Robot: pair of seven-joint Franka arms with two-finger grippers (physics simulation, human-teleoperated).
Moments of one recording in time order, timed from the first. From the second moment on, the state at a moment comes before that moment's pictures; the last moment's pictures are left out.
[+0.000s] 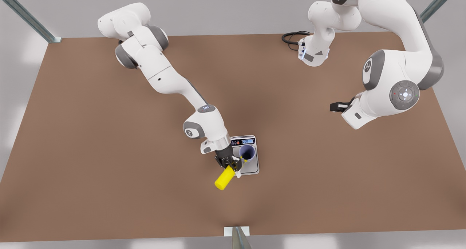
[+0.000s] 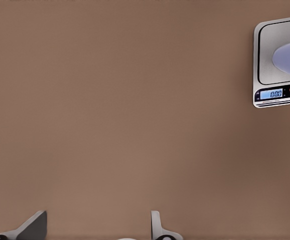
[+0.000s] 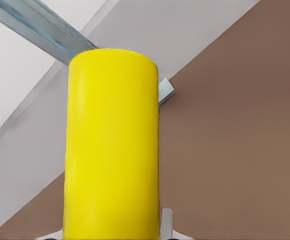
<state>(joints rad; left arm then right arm) -0.35 0.29 0.22 -1.33 -0.04 1.30 -0.04 0.52 0.97 0.10 -1.19 -0.77 2.92 1.80</state>
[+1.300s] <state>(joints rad) -0.35 0.29 0.21 -1.33 -0.05 1.26 -0.04 -0.10 0.47 0.37 -1.69 1.30 2.50 1.12</state>
